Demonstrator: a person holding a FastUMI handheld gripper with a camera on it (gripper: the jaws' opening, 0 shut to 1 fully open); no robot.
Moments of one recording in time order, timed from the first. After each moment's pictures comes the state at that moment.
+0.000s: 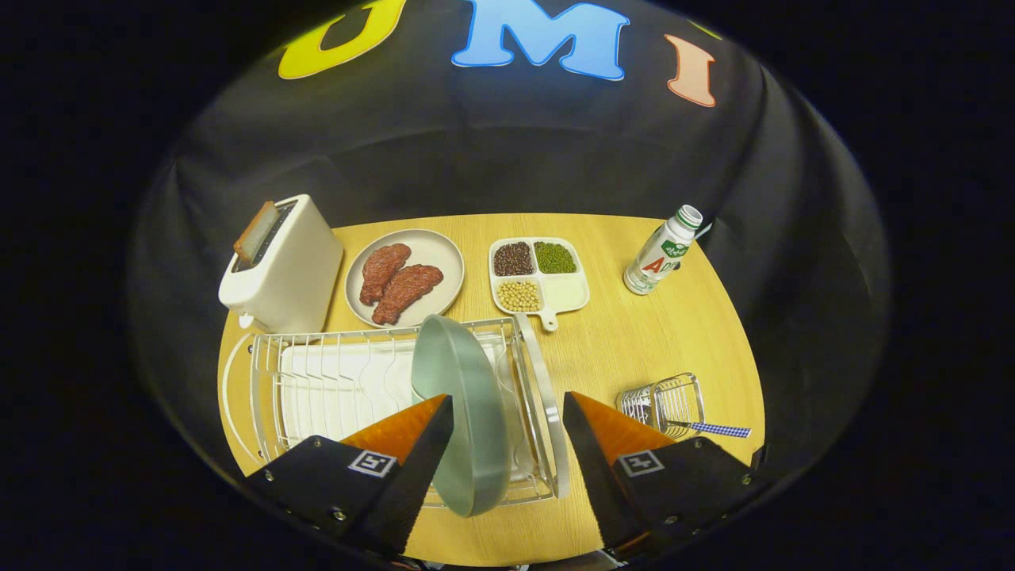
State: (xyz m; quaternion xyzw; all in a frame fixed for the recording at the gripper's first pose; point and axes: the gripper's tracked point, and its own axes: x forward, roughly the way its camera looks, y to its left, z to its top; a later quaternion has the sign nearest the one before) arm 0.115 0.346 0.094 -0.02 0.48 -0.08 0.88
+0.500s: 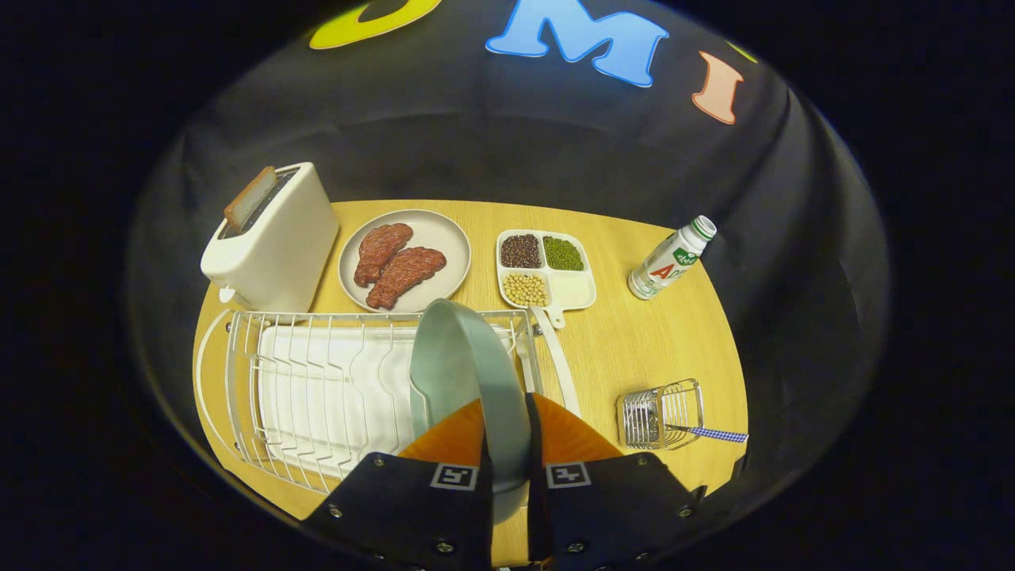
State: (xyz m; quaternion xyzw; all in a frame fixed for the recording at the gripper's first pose) arm 0.118 0.363 0.086 -0.08 0.48 -0.08 0.87
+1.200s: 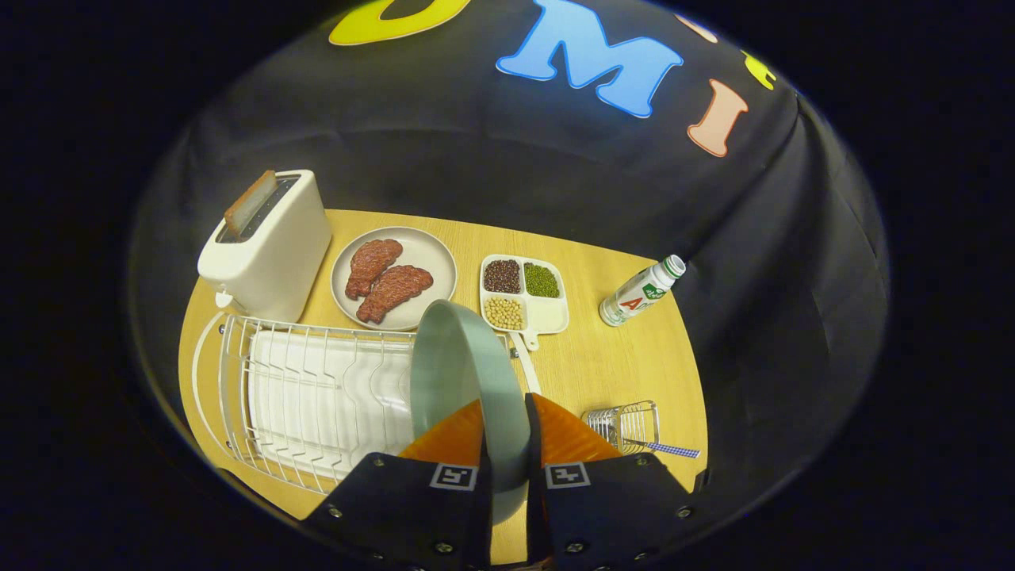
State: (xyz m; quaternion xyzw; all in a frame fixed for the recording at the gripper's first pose) arm 0.124 0.357 0.130 -0.11 0.46 -0.10 0.87
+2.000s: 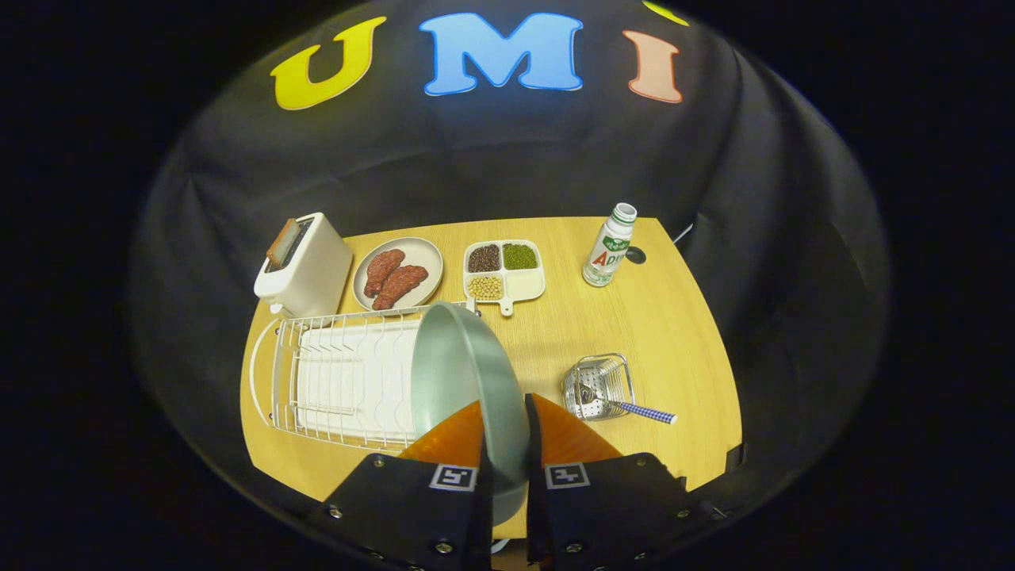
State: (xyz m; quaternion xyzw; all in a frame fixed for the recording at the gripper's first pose) arm 0.031 0.258 0.167 0.04 0.47 -0.02 0.88
